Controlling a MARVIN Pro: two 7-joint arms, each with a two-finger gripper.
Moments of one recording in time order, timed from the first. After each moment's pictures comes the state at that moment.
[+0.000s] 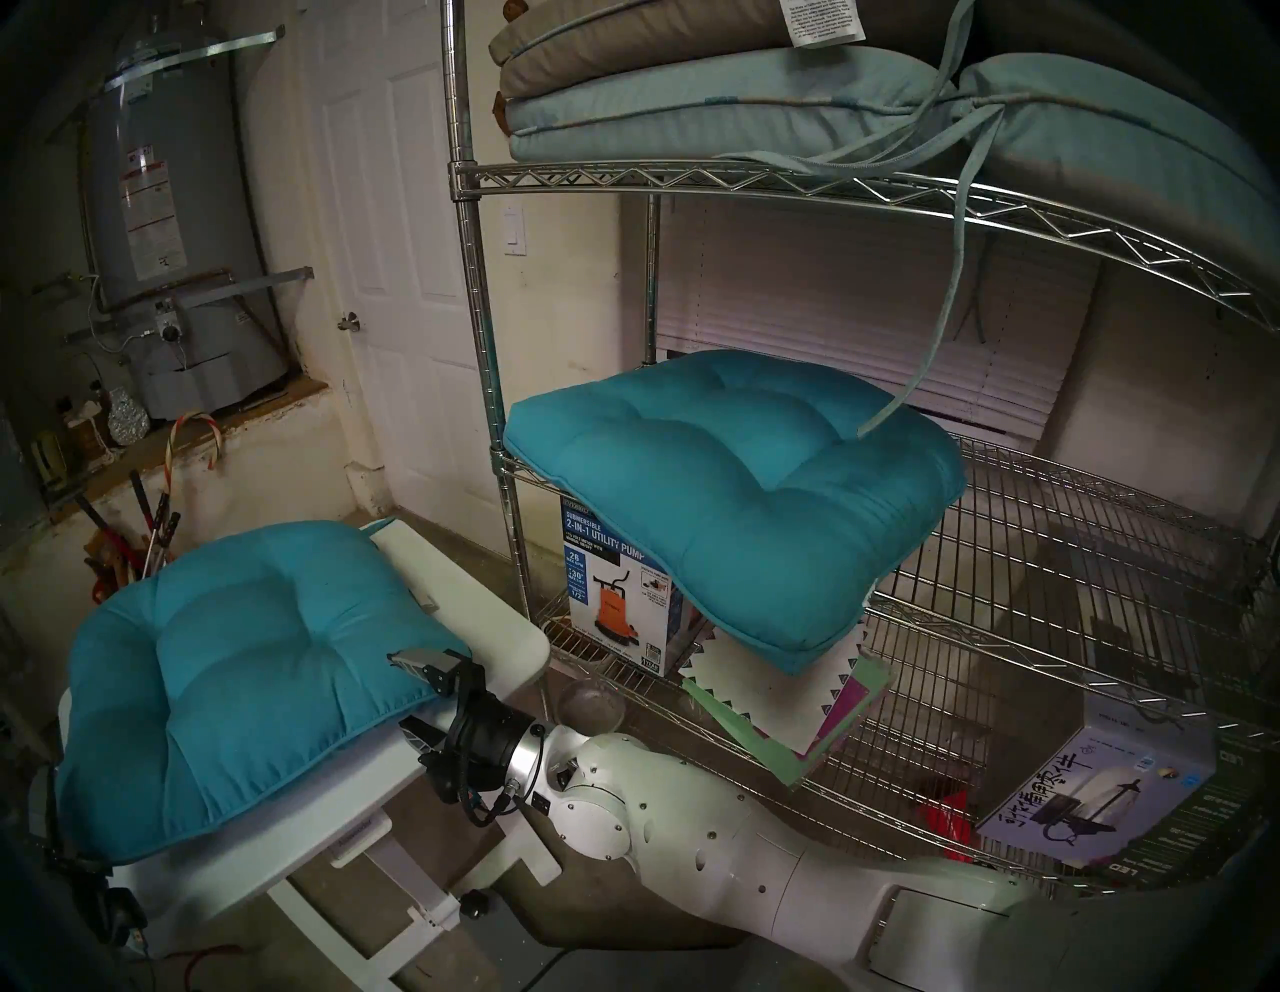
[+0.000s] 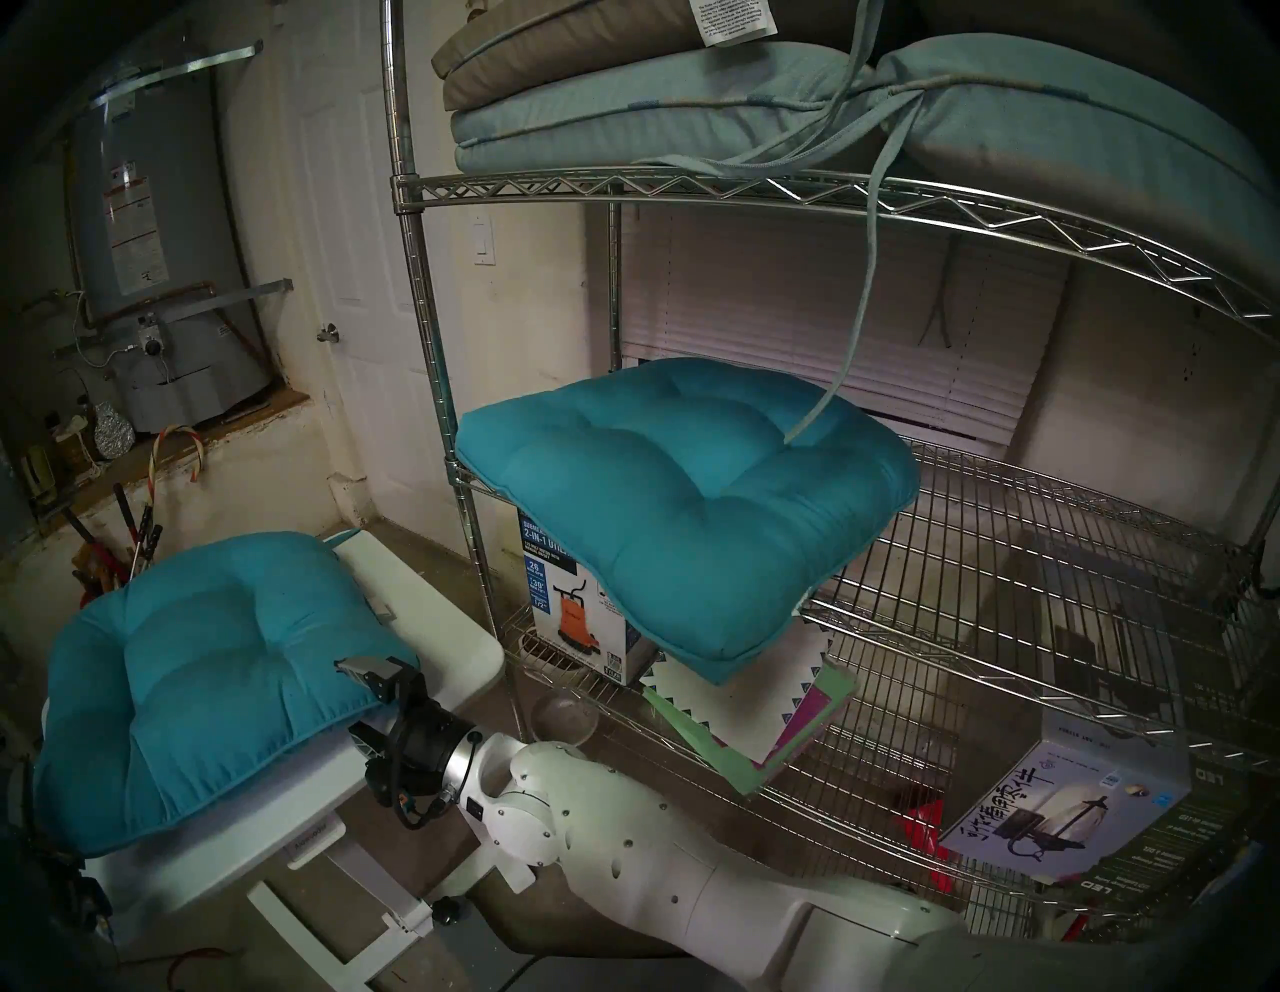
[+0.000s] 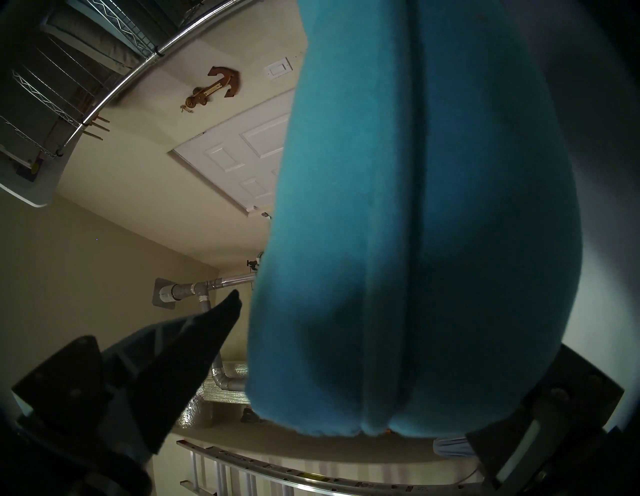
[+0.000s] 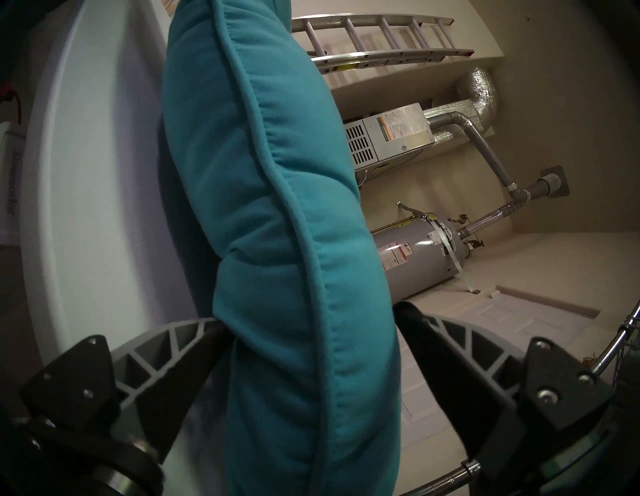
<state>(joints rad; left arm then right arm) 2.30 -1.62 -2.57 -1.63 1.48 -0.50 0.87 -1.17 -1.53 0.48 -1.08 -0.99 -0.38 -0.31</state>
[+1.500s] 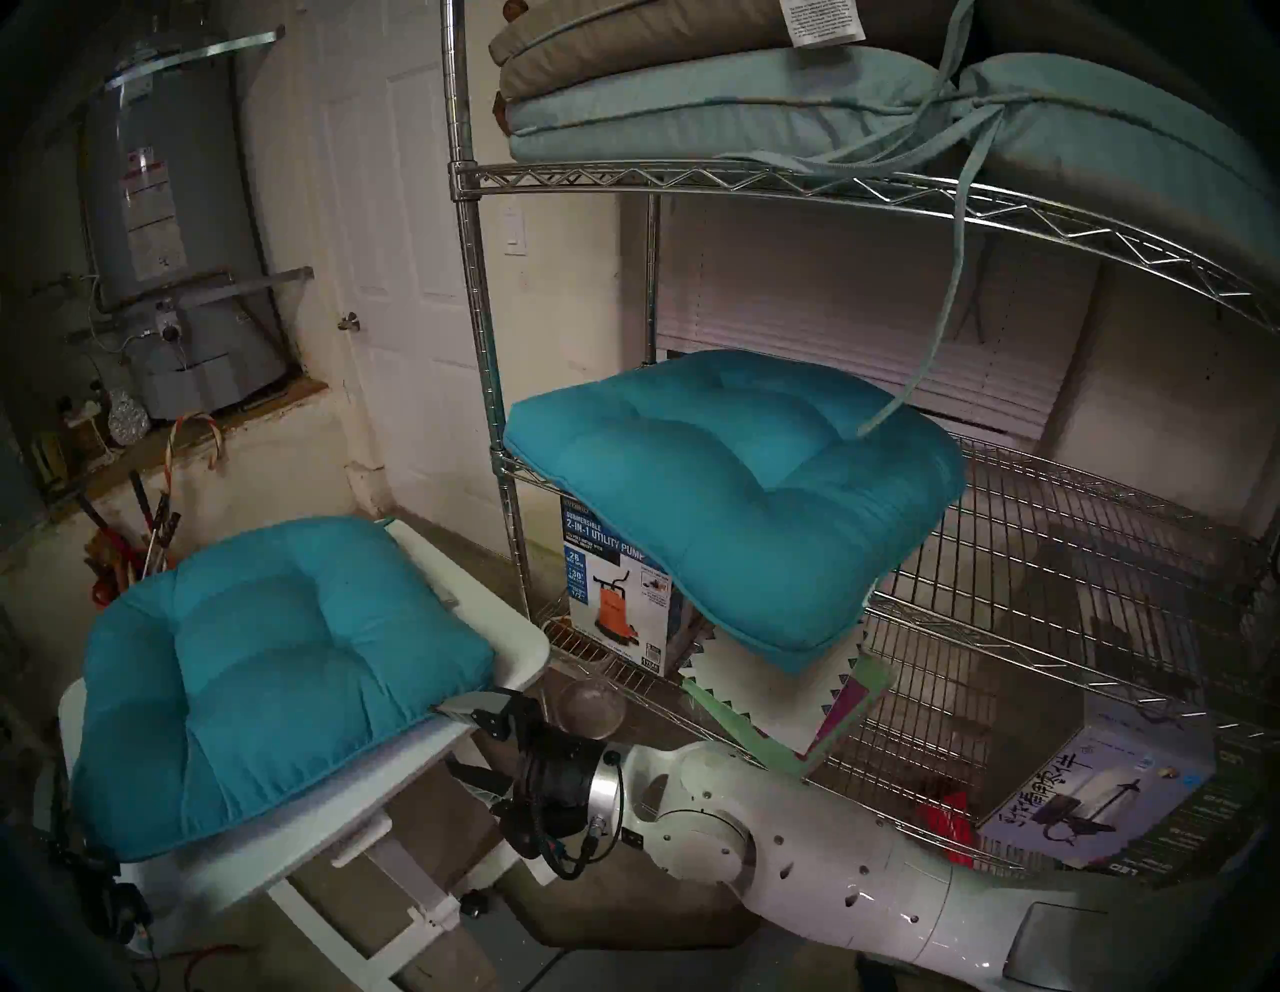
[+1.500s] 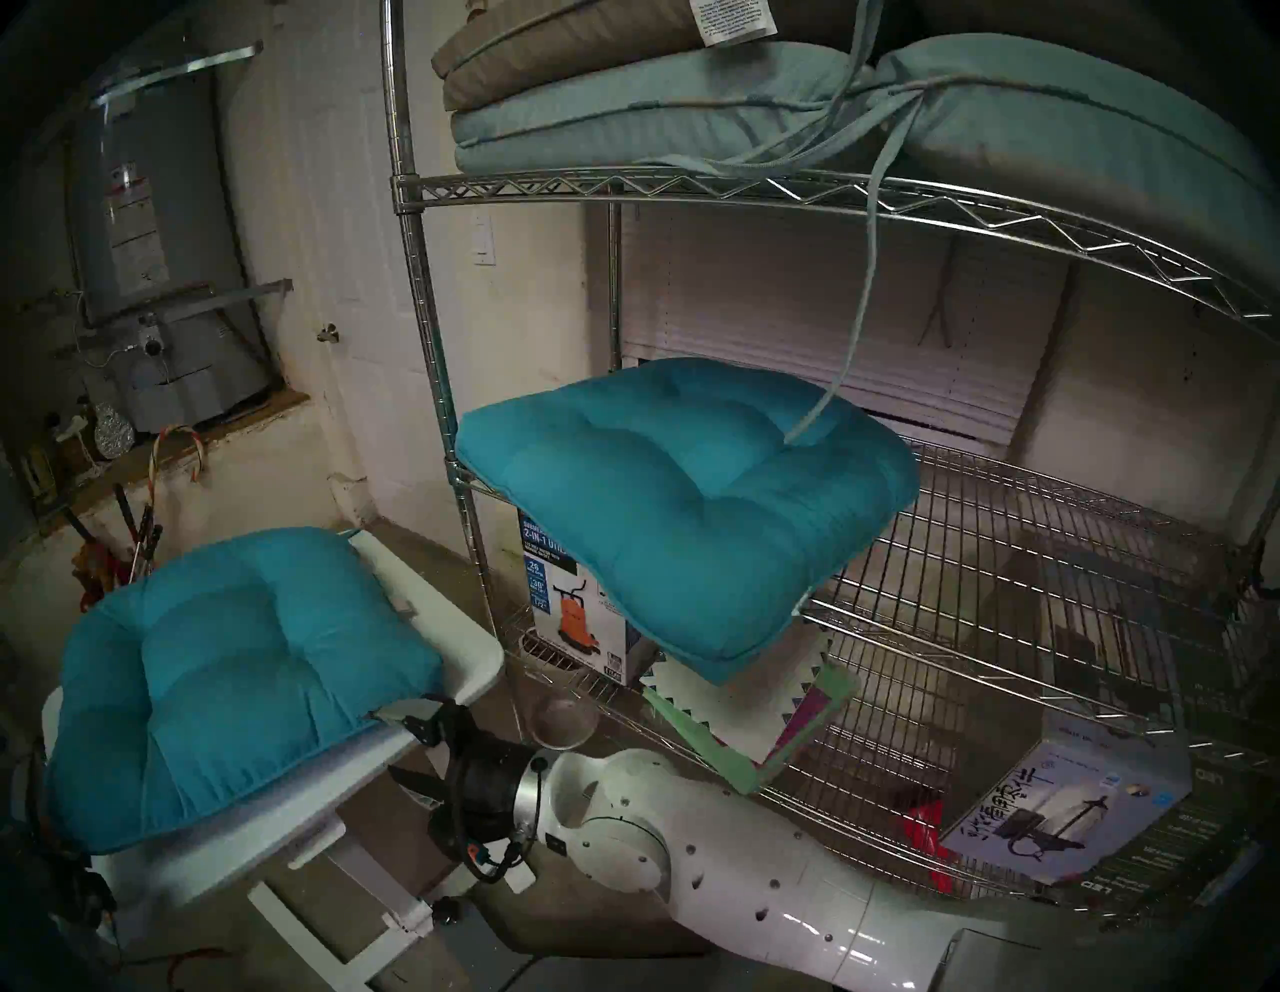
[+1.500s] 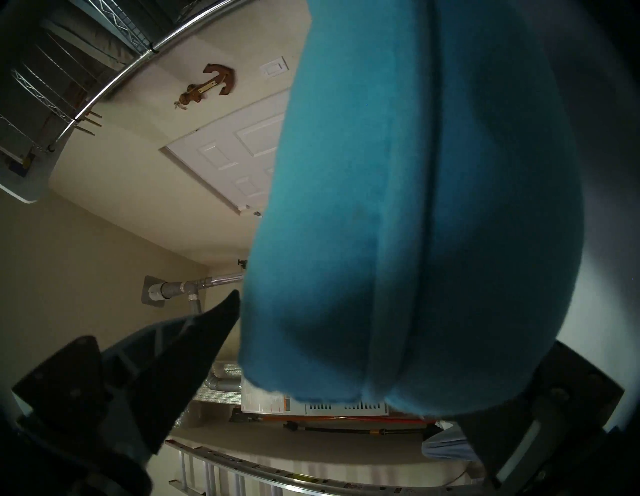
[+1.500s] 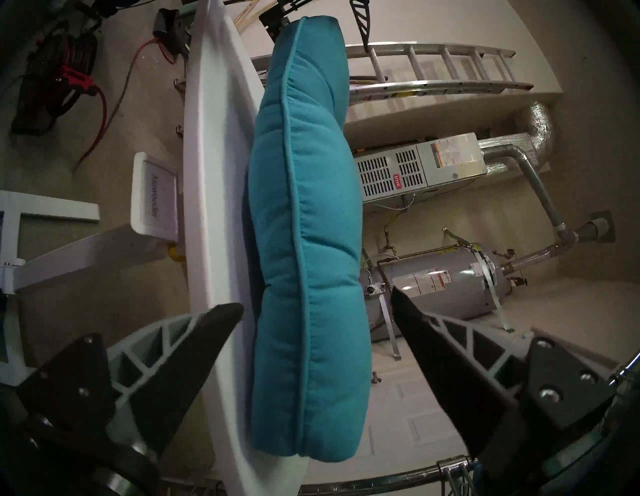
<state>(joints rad) 2.30 -1.67 -2.59 -1.71 1.47 -0.53 0.73 -1.30 -1.18 0.52 -1.60 -0.96 -0.32 0.01</state>
